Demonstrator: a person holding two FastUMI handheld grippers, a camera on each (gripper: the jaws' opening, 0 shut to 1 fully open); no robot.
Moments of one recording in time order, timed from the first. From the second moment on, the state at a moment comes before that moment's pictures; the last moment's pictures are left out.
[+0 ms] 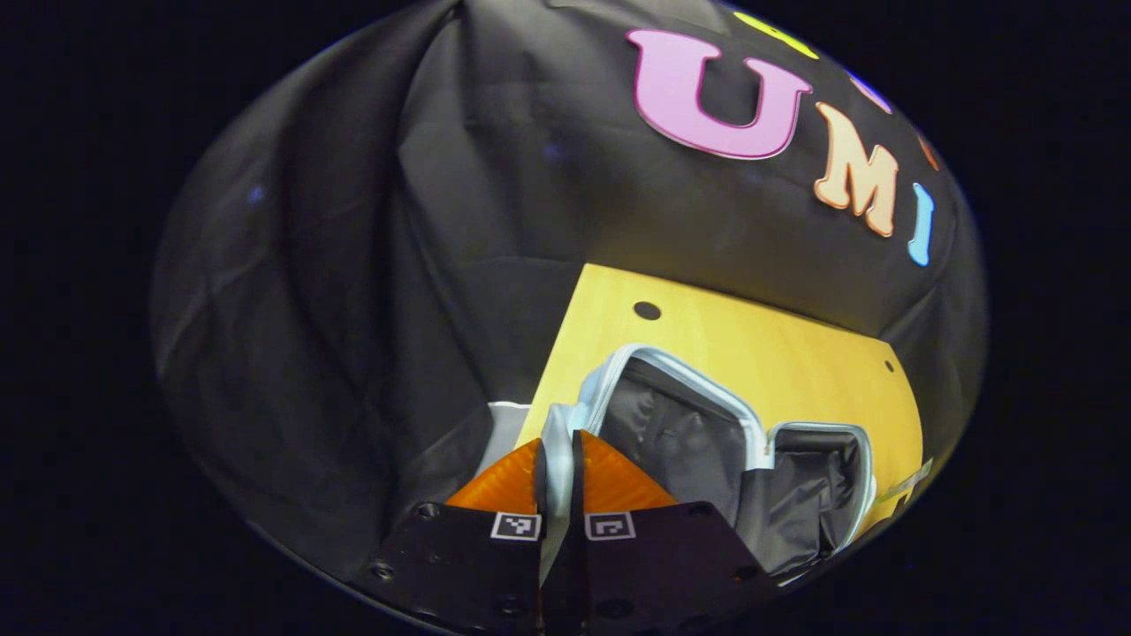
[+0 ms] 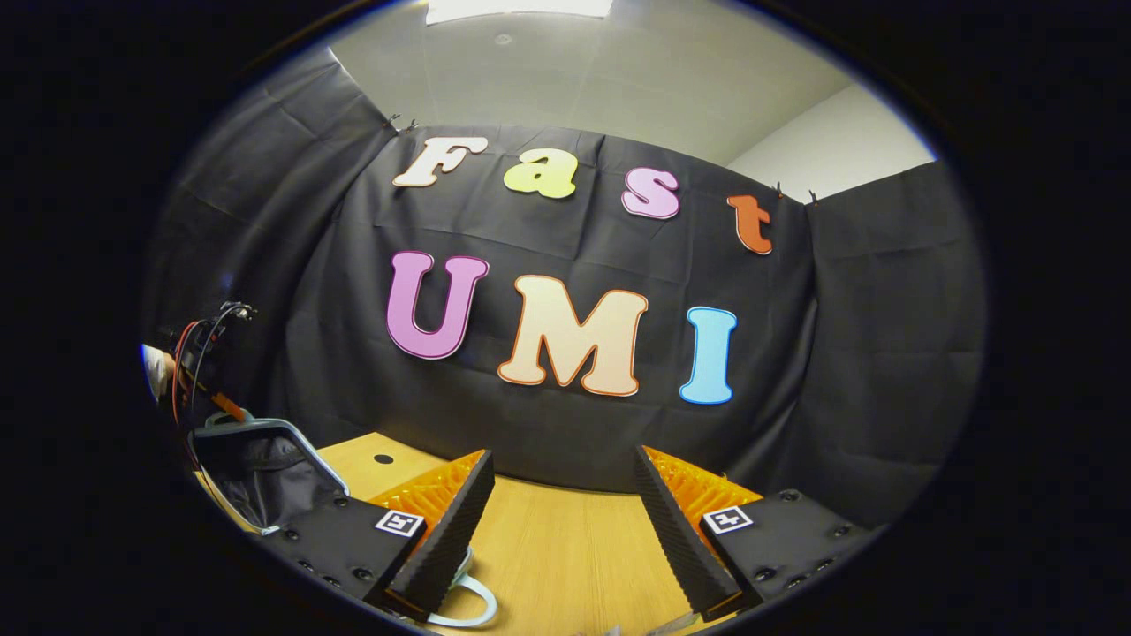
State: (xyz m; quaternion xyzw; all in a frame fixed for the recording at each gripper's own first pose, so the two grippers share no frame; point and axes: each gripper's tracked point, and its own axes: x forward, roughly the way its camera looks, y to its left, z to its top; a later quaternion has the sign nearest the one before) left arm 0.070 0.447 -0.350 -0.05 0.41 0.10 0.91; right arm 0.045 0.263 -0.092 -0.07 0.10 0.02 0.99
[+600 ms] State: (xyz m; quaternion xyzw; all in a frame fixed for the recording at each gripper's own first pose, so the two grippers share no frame) left arm 0.080 0.411 -0.279 -0.04 0.26 0.10 0.96; right arm 0.045 0.232 -0.080 -0.04 0.08 0.01 1.00
